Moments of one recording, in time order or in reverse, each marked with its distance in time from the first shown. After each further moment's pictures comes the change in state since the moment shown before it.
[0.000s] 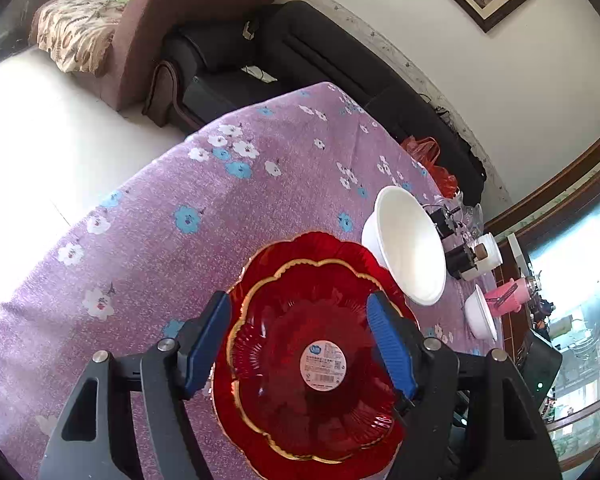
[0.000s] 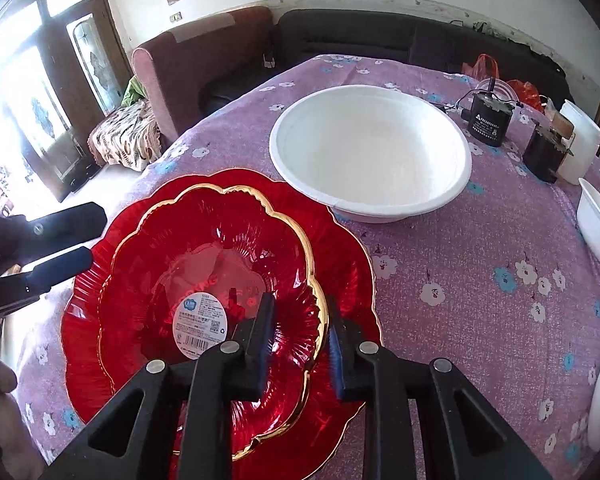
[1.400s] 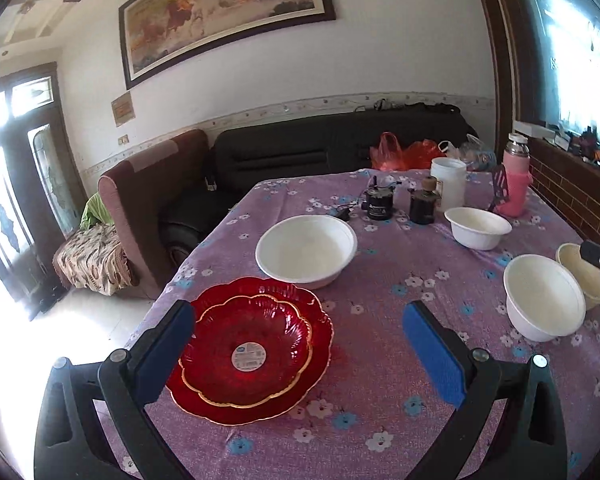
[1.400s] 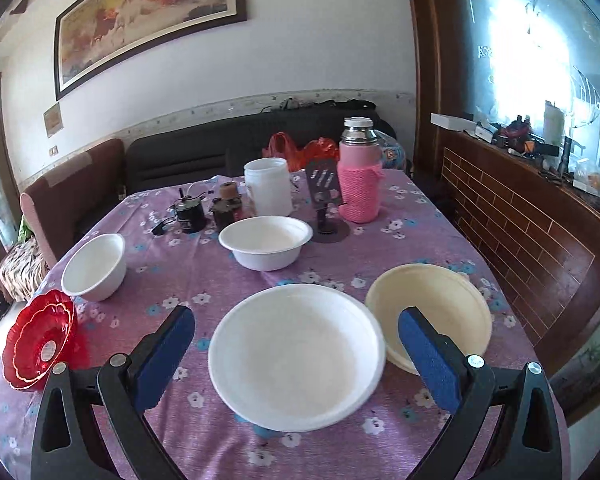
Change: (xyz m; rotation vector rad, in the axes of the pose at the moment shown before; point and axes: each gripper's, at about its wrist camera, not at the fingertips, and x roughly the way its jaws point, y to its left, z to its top) left arm -0.053 -0.224 -0.160 0.719 -0.347 0.319; right arm -0.247 -0.251 -0.131 0.353 -0.407 -0.398
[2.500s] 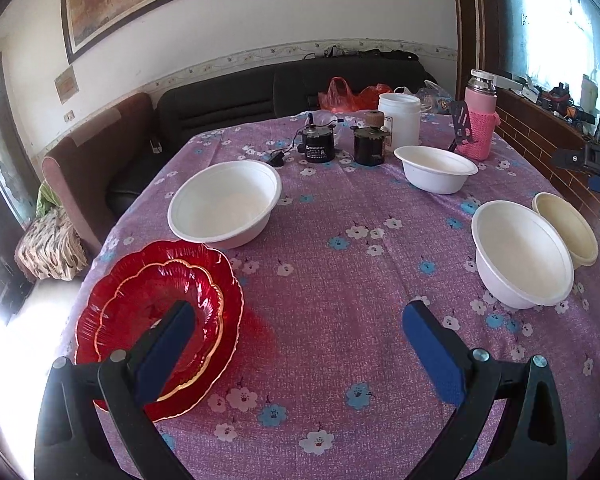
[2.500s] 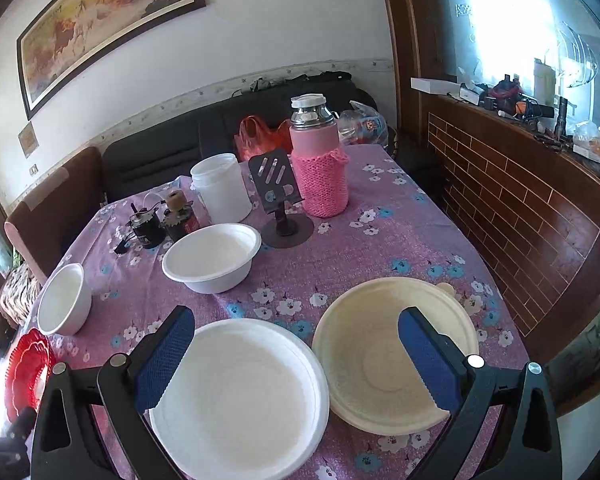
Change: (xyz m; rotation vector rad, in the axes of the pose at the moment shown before) left arm 0.062 -0.048 -0.012 0.051 0.193 -0.165; right arm 0.068 -0.054 0.045 0.115 0.120 0.001
